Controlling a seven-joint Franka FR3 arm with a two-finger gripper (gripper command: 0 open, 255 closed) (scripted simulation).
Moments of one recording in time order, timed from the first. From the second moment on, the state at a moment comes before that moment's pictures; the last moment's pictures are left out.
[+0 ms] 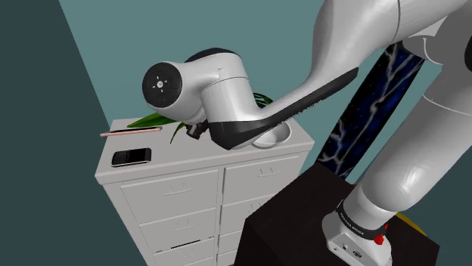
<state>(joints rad) -0.06 0.05 0.89 -2.08 -0.93 1.82 0.71</state>
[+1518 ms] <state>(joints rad) -0.17 0.30 1.12 -1.96 -1.08 1.49 0.76</state>
